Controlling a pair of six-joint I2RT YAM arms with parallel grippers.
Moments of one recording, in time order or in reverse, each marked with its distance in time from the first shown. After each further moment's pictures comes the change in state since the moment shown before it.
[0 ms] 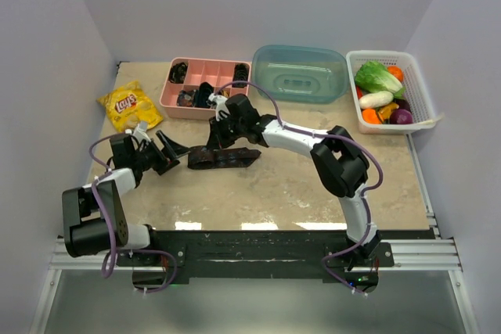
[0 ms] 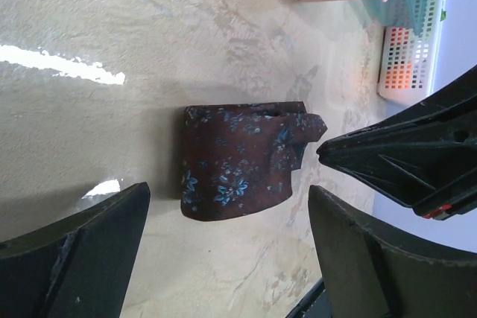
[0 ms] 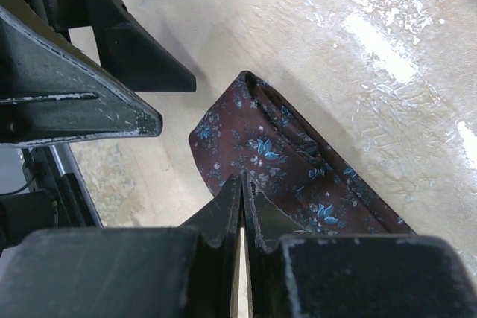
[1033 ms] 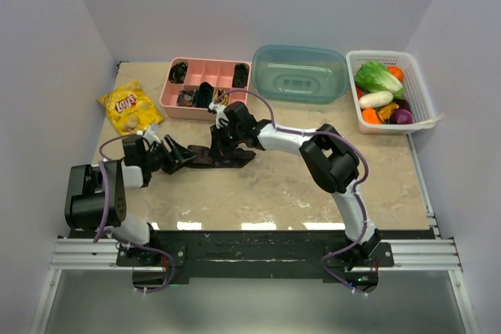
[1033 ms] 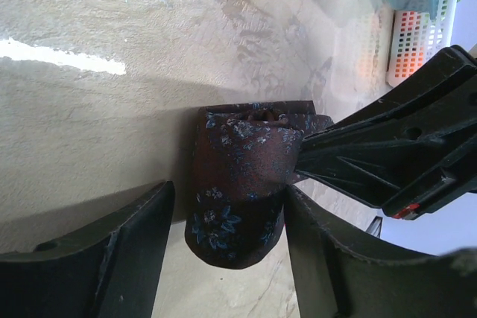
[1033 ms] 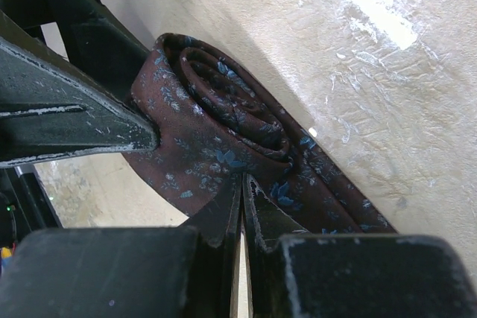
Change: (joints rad) left arm -0.087 0.190 -0.037 0.239 -0.024 -0.047; right arm 0.000 0.101 0.001 0.011 0.008 0.000
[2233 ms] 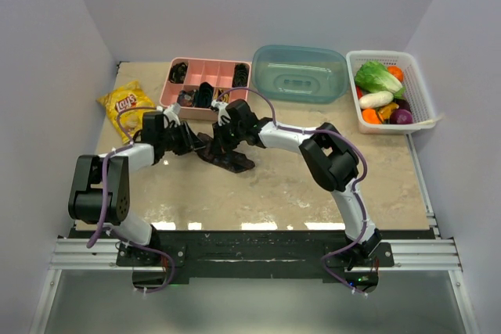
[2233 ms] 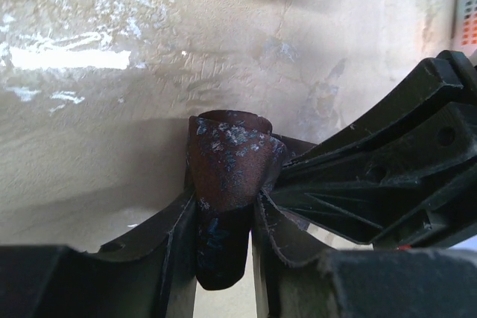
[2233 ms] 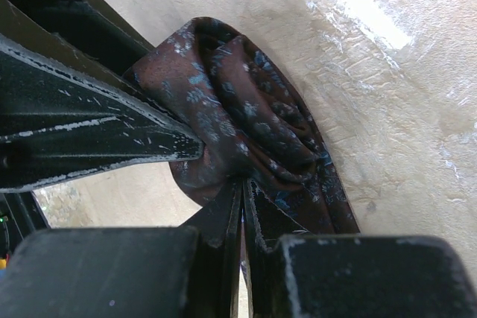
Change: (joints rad) left arm -0.206 0.039 0.282 -0.294 -0.181 0.167; right arm -0.016 0.019 0.019 -0.001 0.000 0.006
